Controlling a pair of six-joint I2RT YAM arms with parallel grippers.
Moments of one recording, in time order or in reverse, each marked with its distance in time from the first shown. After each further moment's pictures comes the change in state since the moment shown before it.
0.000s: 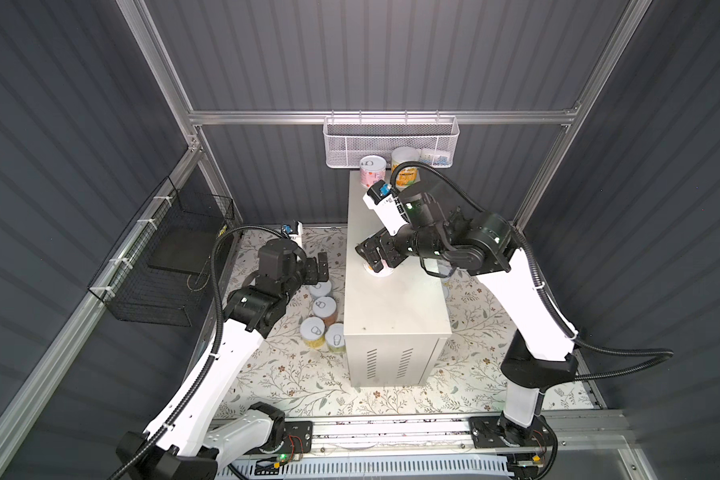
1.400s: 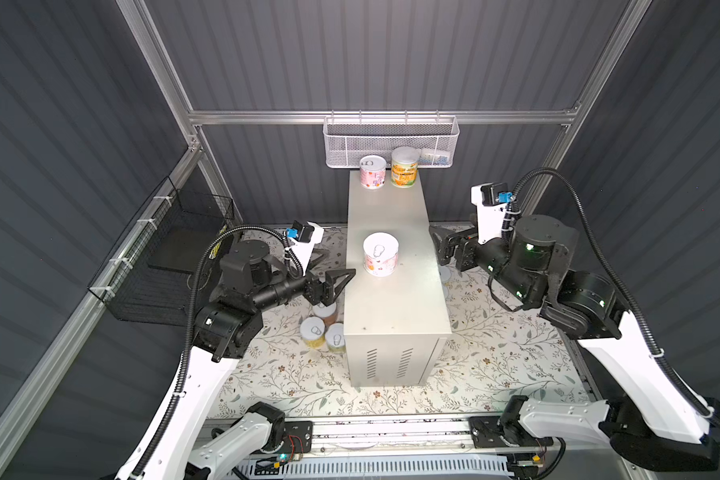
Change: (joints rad) left arm -0.021 -0.086 0.124 -0.045 0.699 0.124; right arm -0.110 -0.644 -0.835 0.516 0.270 0.085
